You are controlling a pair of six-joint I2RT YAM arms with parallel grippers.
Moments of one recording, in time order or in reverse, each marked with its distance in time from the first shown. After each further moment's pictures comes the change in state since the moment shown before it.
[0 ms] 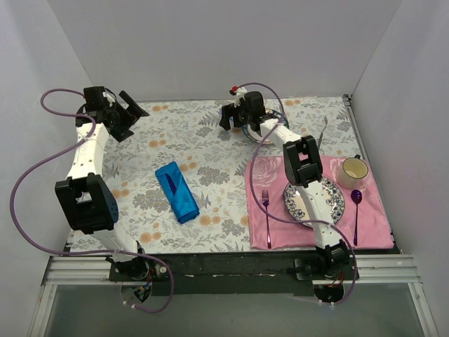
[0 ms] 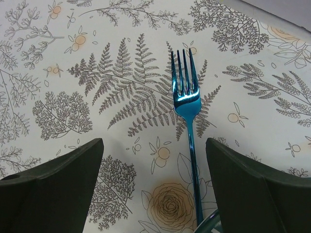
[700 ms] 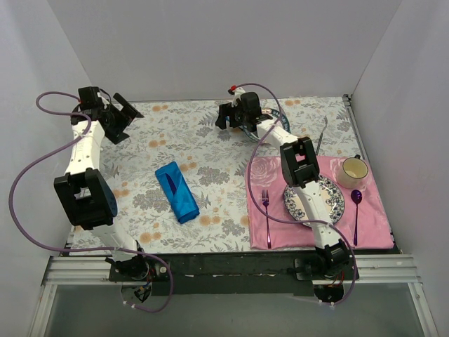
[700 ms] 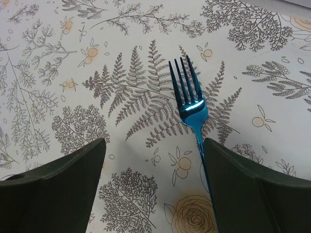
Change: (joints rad) left arm 0.044 0.051 0.043 -0.056 0.004 -0.012; right arm 0.018 0.040 0.053 -0.006 0.015 0.127
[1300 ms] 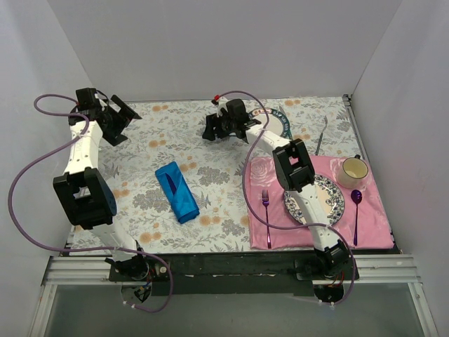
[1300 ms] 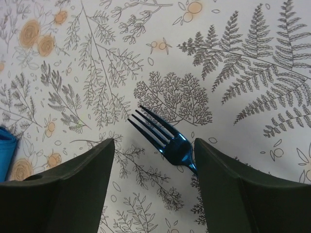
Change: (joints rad) left arm 0.022 0.009 0.002 -0.020 0.008 -0.007; right arm 0.097 -0.052 -0.080 -0.035 -0.093 0.024
